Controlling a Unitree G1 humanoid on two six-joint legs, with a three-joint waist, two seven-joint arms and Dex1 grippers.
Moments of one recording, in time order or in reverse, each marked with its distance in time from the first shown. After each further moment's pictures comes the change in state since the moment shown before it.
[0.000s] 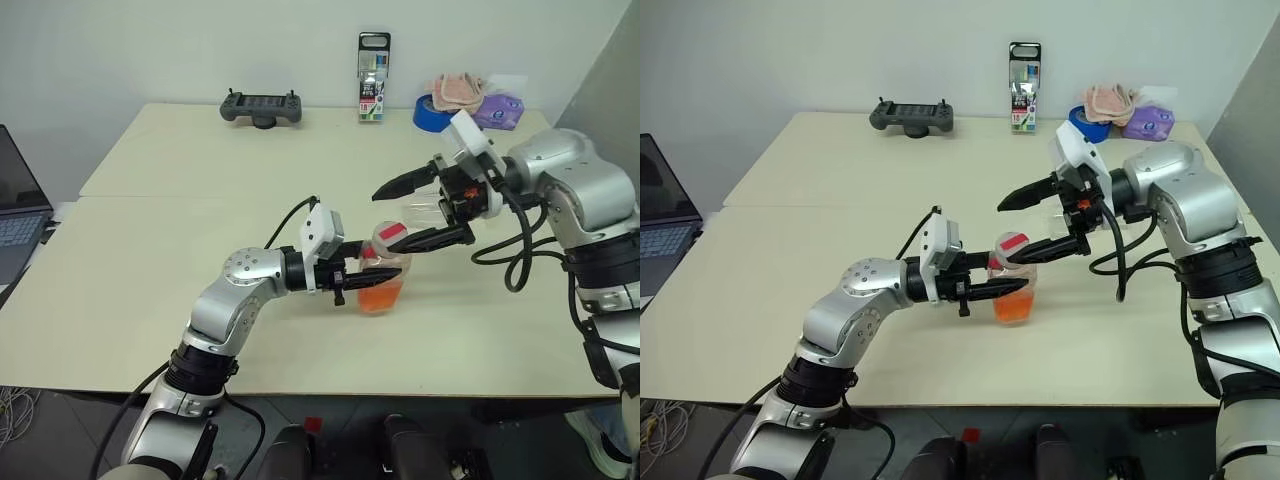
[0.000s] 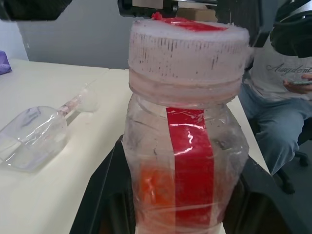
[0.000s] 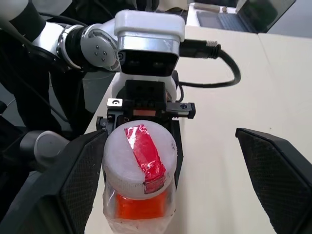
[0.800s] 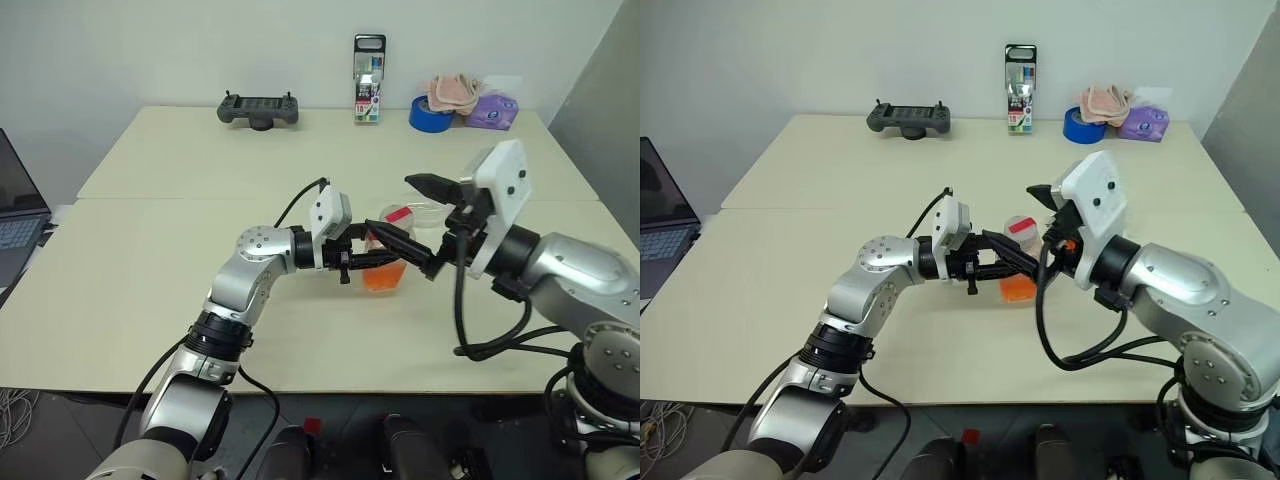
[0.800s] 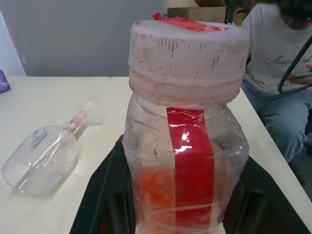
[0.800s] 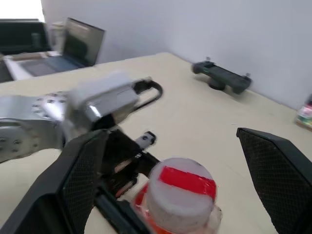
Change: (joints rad) left arm -0.145 -0.052 -0.003 0.274 0.063 -0.172 -0.079; right arm 0.406 0.285 -0.361 -0.995 0.236 0.762 -1.295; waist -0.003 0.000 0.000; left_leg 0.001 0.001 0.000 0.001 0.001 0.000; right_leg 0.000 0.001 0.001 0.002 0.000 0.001
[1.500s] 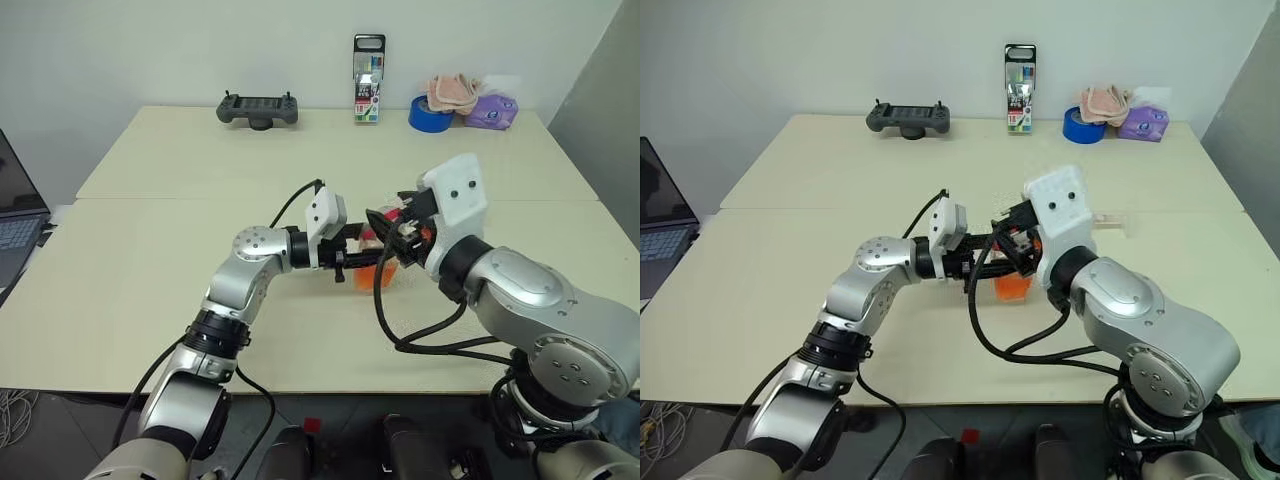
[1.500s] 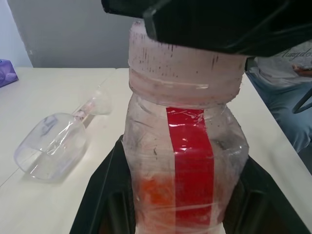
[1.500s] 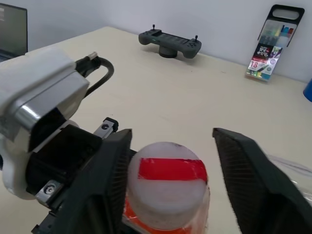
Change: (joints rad) left arm -0.006 0.012 0.011 0.057 0.033 -0.023 -0.010; right arm -0.068 0.247 0.122 -0.047 -0.136 0.245 -0.305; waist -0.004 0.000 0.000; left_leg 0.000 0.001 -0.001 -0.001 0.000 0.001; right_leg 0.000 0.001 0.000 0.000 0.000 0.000
